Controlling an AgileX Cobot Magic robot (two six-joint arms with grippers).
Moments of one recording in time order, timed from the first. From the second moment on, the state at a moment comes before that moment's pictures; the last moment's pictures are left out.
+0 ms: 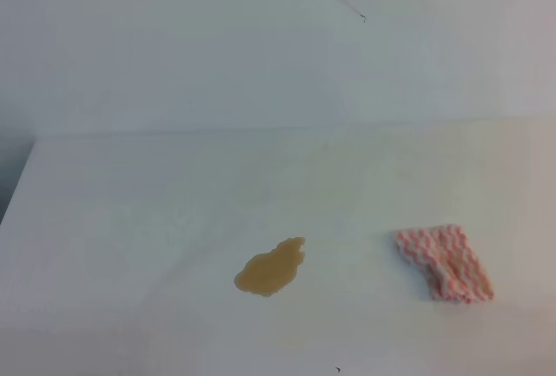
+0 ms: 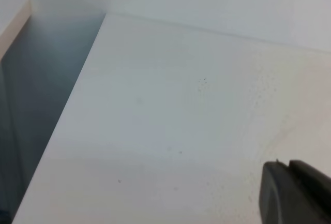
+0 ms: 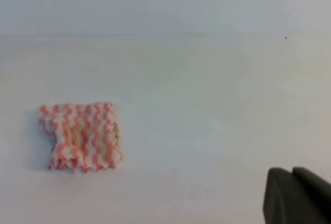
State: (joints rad) left arm 0.00 -0.03 0.05 -0.09 0.31 -0.21; right arm -0.07 0.00 0.00 0.13 0.33 -0.15
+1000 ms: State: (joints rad) left arm 0.00 -0.03 0.05 -0.09 0.31 -0.21; right arm -0.07 0.00 0.00 0.13 0.32 -0.15
